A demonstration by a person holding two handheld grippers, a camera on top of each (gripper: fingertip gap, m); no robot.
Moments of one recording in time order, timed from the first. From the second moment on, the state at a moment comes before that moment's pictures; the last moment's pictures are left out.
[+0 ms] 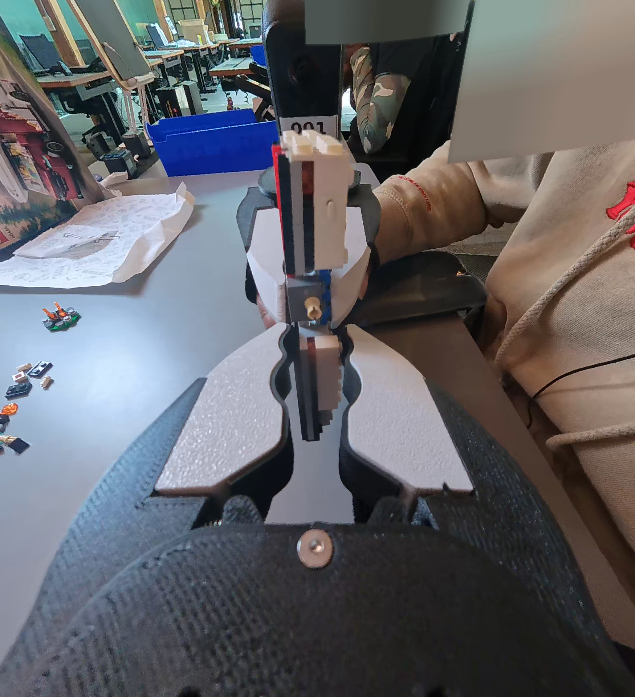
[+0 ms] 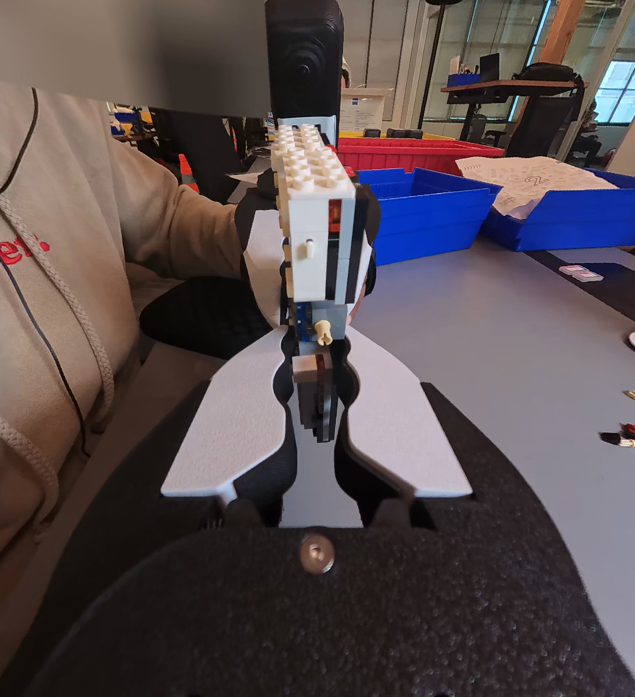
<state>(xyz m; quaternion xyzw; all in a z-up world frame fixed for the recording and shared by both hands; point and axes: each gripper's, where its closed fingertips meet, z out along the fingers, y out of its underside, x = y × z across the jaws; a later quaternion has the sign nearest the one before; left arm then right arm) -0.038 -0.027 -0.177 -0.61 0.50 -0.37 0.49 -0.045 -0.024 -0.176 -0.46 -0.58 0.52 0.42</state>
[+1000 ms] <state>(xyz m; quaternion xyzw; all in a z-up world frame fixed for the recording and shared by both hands) -0.044 -0.017 -0.174 -0.62 0.46 -0.40 0.50 -0.047 -0.011 -0.177 -0.49 -0.55 0.53 0.43</state>
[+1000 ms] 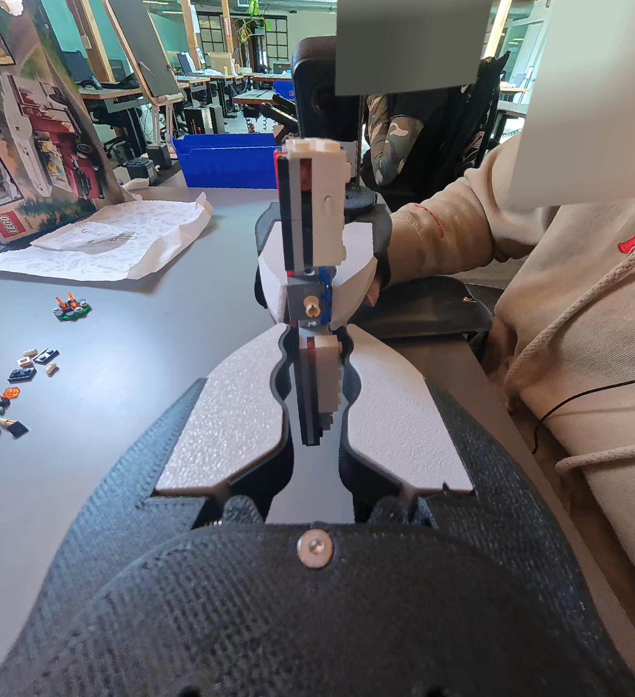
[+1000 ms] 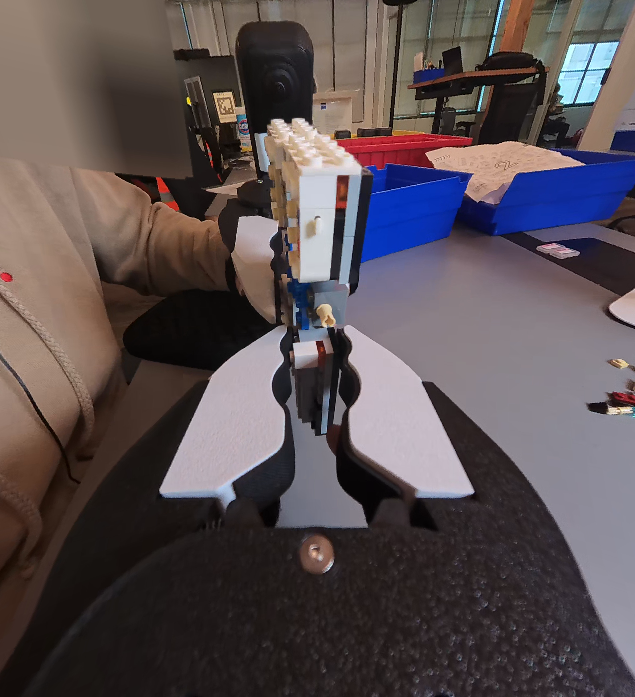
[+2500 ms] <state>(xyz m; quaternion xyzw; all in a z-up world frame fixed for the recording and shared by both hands) -0.041 -0.025 -0.179 -0.59 0.49 -0.36 0.53 -0.052 -0.019 -0.179 -0.47 -0.58 0.50 0.45</state>
